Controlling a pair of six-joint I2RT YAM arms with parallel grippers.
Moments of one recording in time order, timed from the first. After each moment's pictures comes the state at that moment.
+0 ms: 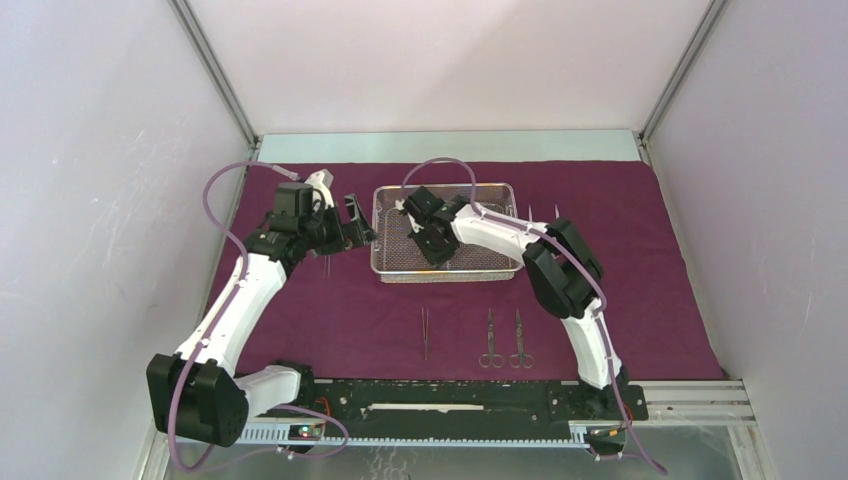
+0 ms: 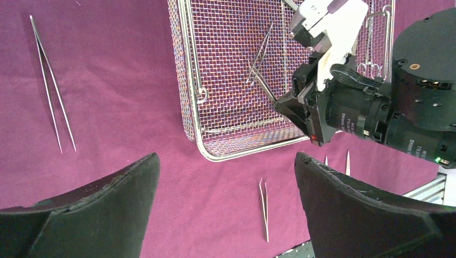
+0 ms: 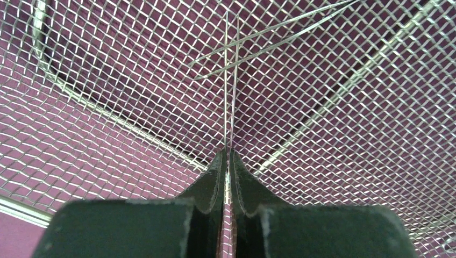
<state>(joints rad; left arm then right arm) -0.19 1.14 0.94 -0.54 0.26 -0.42 0.79 2.15 1.67 -0.72 0.02 0.15</state>
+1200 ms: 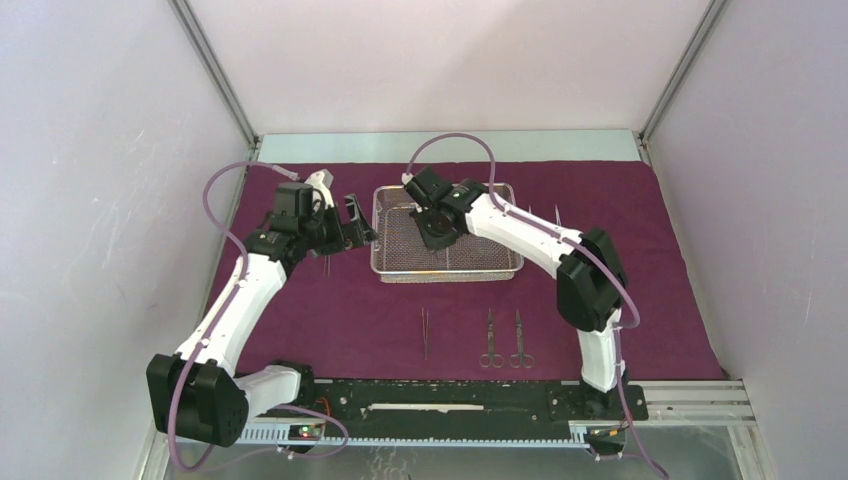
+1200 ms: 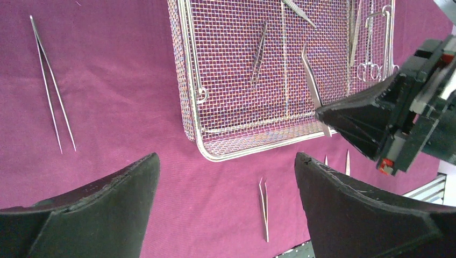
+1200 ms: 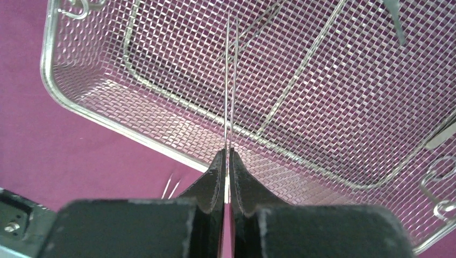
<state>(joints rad) -0.19 1.14 0.94 -0.54 0.26 -0.42 0.81 1.99 1.75 -0.84 0.07 0.31</state>
